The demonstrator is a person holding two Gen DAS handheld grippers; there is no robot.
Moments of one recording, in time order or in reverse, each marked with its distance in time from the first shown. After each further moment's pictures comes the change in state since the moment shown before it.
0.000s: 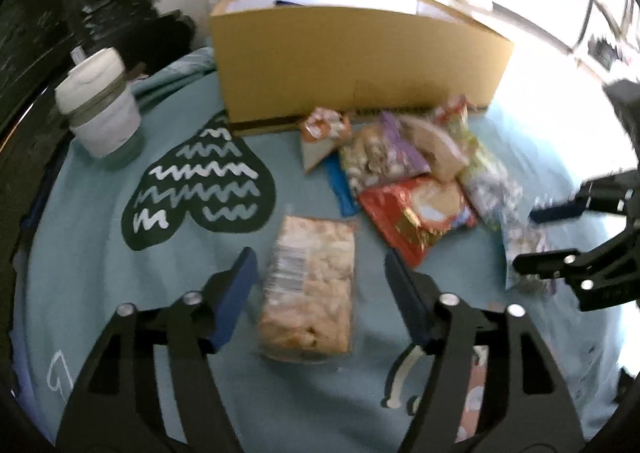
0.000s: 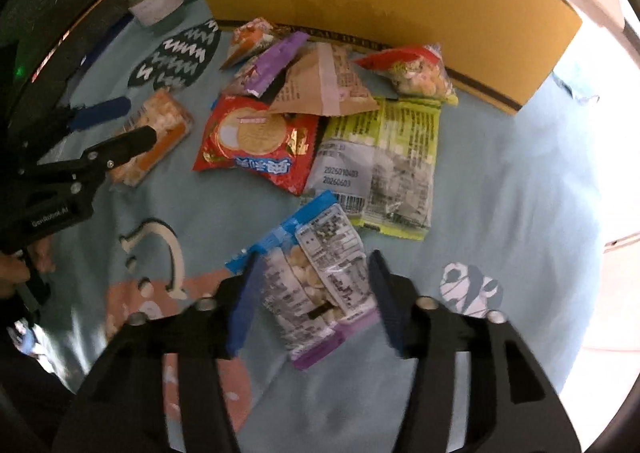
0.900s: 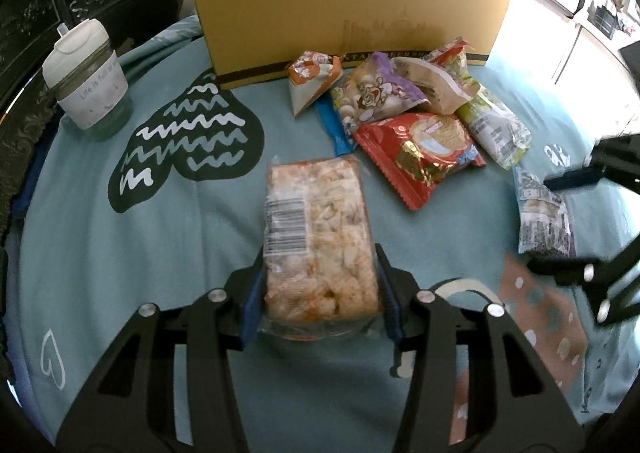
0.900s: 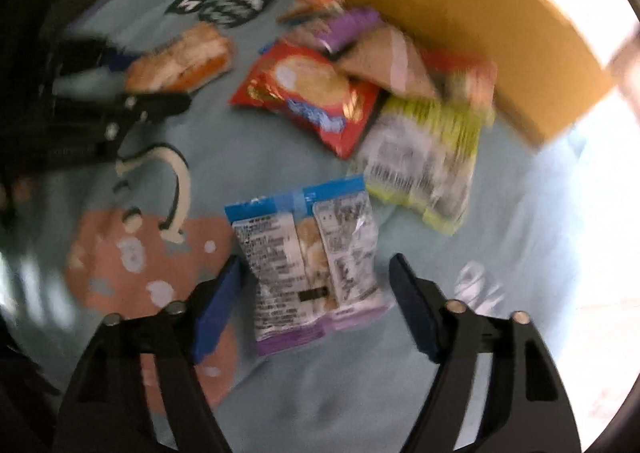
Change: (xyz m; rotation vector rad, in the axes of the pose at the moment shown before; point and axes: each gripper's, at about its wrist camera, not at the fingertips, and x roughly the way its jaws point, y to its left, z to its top) left arm 0.002 -0.007 -0.020 0.026 0.093 0.005; right arm 0.022 0.016 -0.005 -0.107 0.032 -0.007
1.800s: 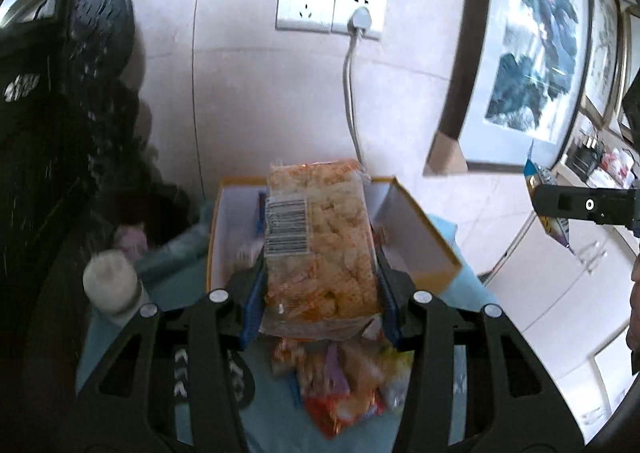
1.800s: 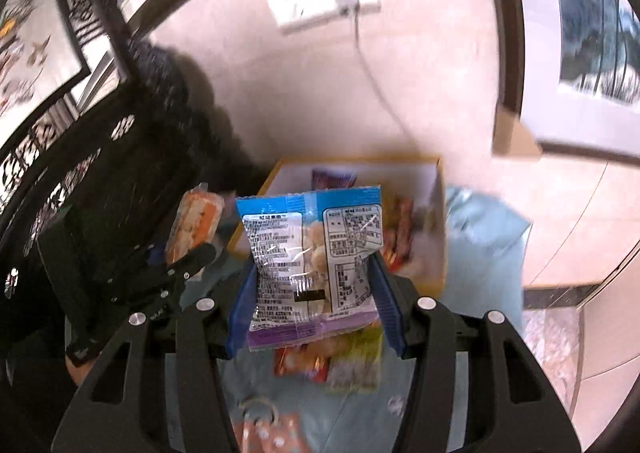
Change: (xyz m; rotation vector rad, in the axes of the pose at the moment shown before) left arm -0.143 0.003 0.185 -0.130 -0.438 -0.061; right arm -0.244 -0.106 0.105 0.371 -0.570 0.077
